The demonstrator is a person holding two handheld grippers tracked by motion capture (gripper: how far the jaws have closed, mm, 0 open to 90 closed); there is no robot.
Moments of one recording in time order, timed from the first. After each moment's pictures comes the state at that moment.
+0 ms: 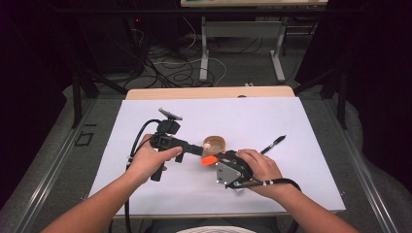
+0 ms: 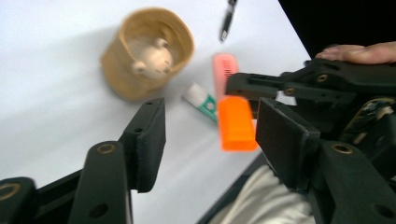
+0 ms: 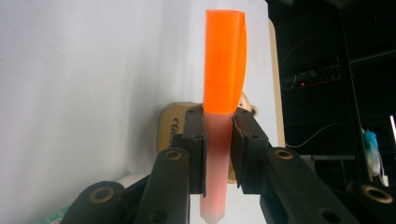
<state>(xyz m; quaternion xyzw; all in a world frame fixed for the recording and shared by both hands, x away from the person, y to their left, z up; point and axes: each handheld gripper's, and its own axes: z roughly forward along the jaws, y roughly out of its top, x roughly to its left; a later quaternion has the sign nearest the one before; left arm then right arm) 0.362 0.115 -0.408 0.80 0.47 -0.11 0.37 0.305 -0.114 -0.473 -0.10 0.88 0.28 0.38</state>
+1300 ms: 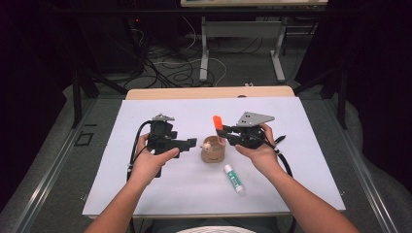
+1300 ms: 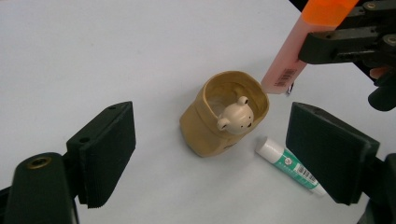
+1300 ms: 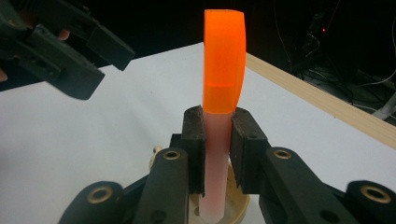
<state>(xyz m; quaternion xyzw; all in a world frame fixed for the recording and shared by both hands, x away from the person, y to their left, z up) 0.365 0.127 -0.432 0.78 0.46 0.07 0.41 0.385 -0.152 -0.456 0.25 0.79 0.54 0.18</state>
